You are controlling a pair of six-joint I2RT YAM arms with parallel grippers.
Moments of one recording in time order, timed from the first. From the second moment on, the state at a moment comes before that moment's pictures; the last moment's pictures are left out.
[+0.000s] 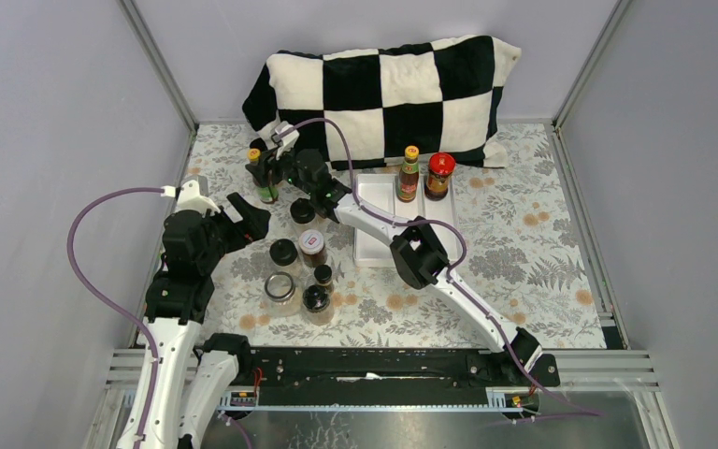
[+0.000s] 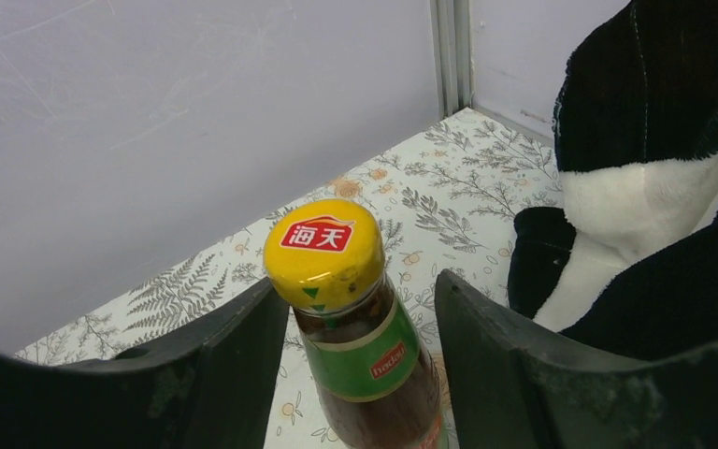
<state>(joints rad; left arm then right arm) -0.05 0.63 0.79 -0.51 0.11 -0.48 0.86 2.86 2.59 0.38 -0.14 0.19</state>
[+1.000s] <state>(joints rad) -0.05 0.63 0.79 -0.51 0.11 -0.48 0.86 2.85 2.57 0.38 -0.13 0.15</state>
